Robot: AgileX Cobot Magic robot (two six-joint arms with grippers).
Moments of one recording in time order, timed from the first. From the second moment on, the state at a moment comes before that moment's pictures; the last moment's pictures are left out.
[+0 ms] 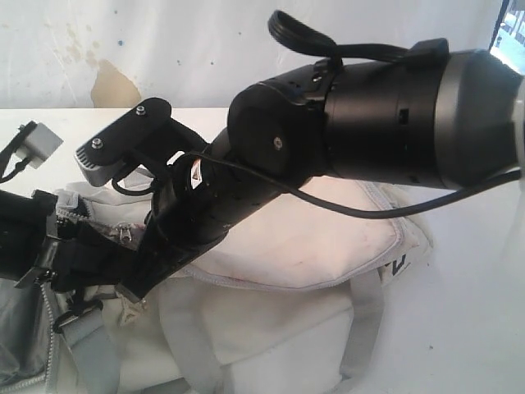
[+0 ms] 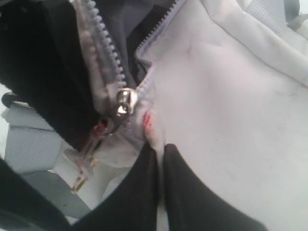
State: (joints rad) left arm -0.15 1.32 -0.65 -1.19 1.04 1.15; right arm 0.95 1.70 -1.27 0.15 0.55 -0.32
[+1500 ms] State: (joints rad) left arm -0.15 1.32 -0.62 -1.11 1.06 1.05; right arm 0.94 1.70 -1.30 0.16 0.55 -0.28
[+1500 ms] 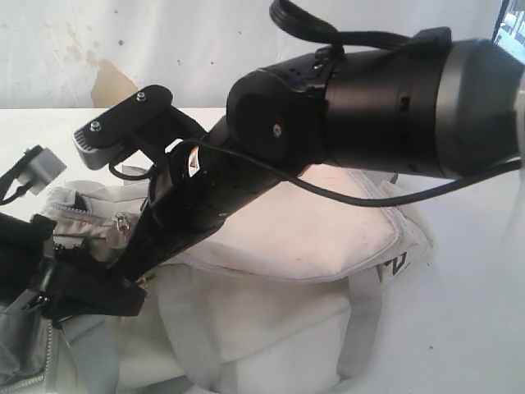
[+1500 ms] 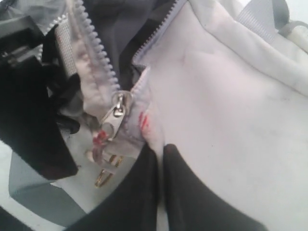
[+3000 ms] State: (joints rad) left arm -0.22 1.32 -0.57 -1.29 0.92 1.96; right arm 0.94 1.70 -1.34 0.09 0.74 -0.26
